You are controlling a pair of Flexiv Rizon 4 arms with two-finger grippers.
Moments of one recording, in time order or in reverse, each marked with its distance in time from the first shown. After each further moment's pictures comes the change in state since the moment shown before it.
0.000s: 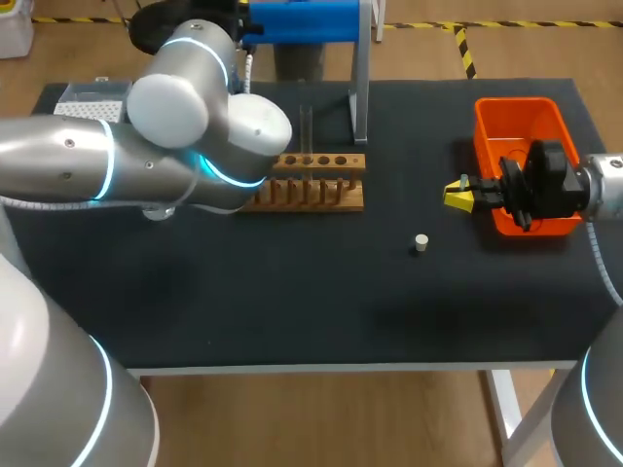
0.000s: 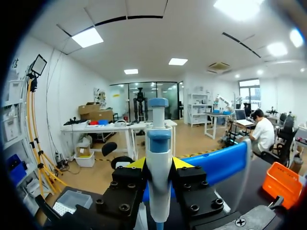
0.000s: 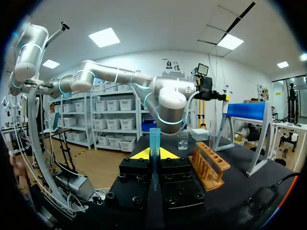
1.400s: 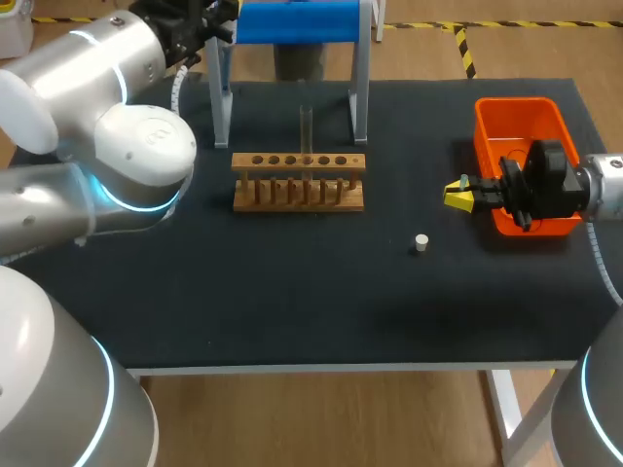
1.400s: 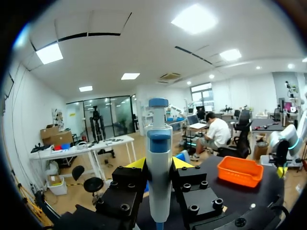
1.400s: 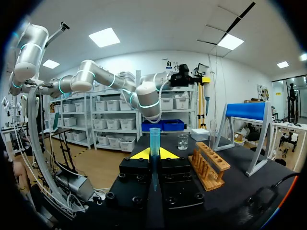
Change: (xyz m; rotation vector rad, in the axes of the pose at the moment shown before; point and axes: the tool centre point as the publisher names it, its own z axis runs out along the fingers) left arm 0.033 -0.064 -0.127 0.108 0.431 0.138; right arm 0.000 0.000 0.000 0.000 0.000 0.000
